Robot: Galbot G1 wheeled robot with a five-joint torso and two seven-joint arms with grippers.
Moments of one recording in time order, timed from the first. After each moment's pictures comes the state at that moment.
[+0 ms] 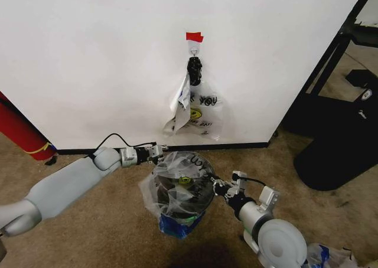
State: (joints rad) left arm 0.35 -0.77 0.50 -1.27 -0.40 -0.46 0.50; right arm -1.41 1.29 0.28 2.20 0.95 -0.50 0.32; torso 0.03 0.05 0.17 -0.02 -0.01
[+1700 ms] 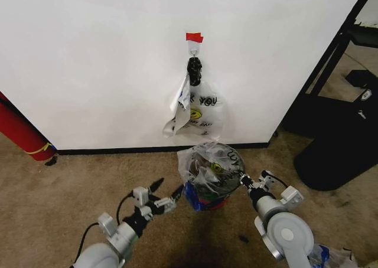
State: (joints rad) left arm 1.42 -0.77 -0.04 -2.04 -0.86 -0.23 0.07; right arm -1.41 1.46 0.48 2.16 1.09 -0.44 0.53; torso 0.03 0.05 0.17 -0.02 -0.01
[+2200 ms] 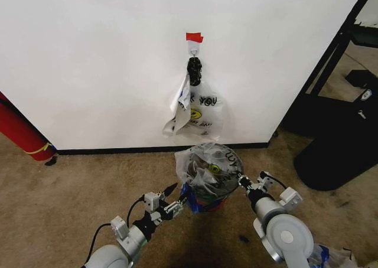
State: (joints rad) left arm 1.38 -0.79 0.00 -2.00 -0.84 -0.22 0.07; right arm -1.42 1.45 0.47 2.17 1.09 -0.44 0.53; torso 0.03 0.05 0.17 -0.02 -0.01
